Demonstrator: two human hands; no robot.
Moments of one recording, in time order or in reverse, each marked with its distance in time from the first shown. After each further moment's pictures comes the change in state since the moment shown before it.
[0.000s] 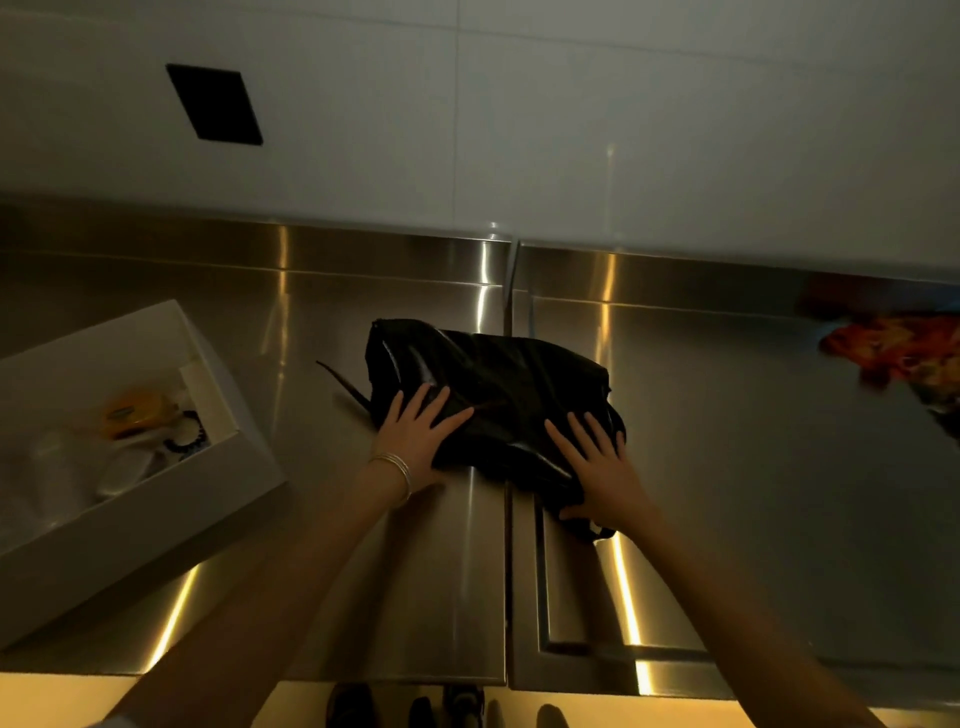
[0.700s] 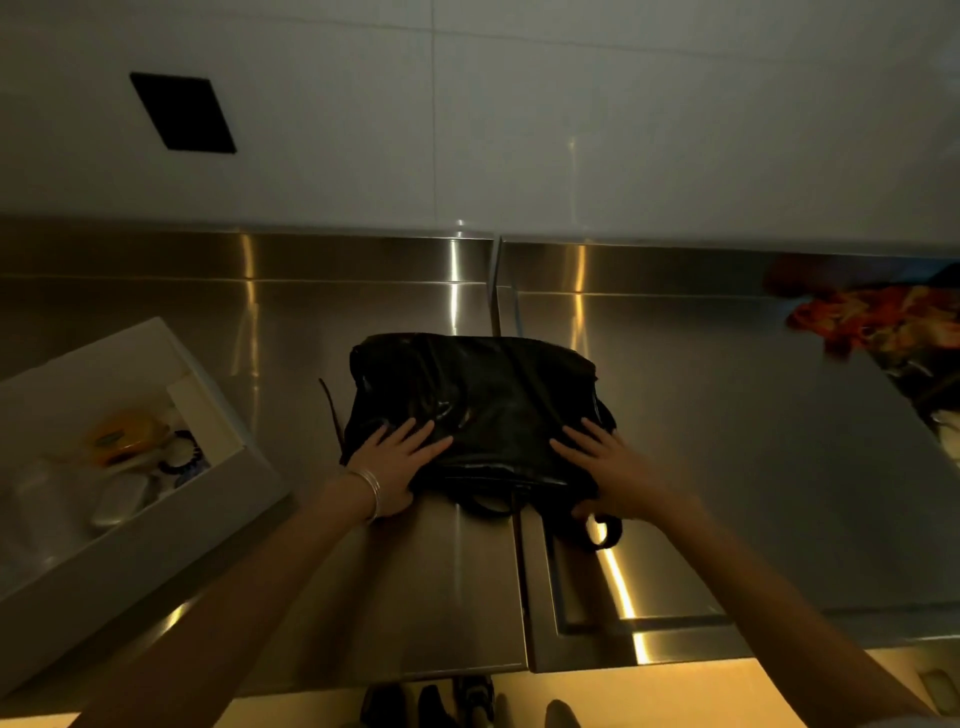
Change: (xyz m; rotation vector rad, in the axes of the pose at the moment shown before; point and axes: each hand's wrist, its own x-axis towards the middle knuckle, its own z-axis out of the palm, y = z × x) left_hand -0.030 -0.031 0.002 0.009 -0.173 0.166; right_hand -0.022 -0.004 -0.022 0.002 -0.161 -0.031
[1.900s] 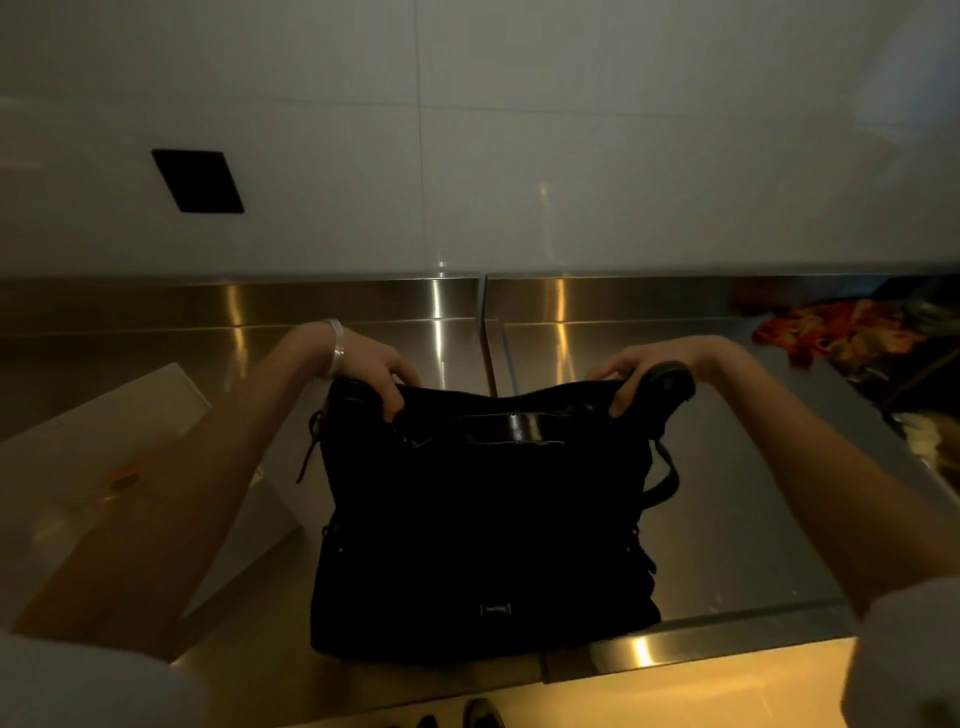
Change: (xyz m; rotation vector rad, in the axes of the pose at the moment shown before) left_hand -0.027 -0.051 -0.188 -0.615 -0.442 0.040; right_hand -0.025 0.028 -0.181 0.812 -0.457 -0.103
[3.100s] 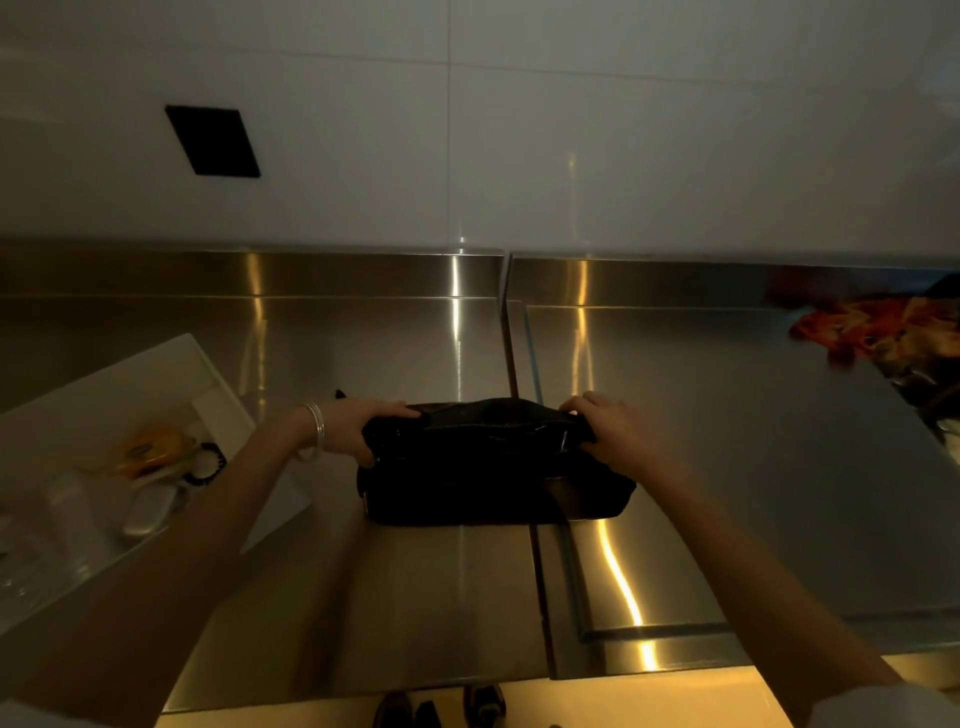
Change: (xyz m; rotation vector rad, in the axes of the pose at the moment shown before) left_hand 0.058 -0.101 0.067 0.145 0.239 0.036; right_hand 0.103 0.056 0.087 -0.622 0.824 -0.054
